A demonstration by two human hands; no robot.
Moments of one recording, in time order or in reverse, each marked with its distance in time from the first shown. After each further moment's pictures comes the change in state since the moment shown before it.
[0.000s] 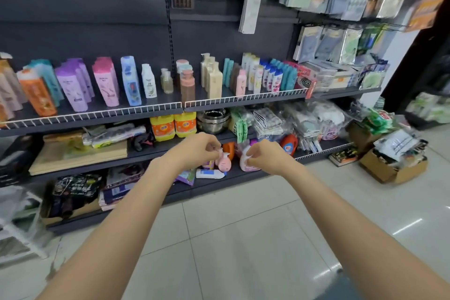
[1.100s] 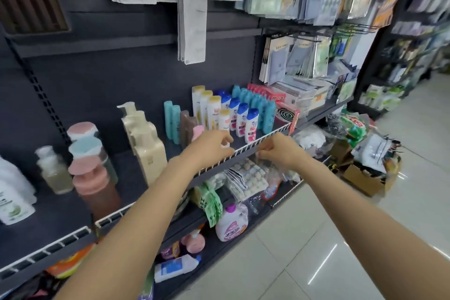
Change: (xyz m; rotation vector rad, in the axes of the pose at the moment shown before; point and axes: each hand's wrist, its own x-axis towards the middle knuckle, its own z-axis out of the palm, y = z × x) left_hand 0.610 -0.018 -0.069 0.001 -0.067 0.289; right_hand 0.500 0.171 -0.173 0.052 0.260 0.218
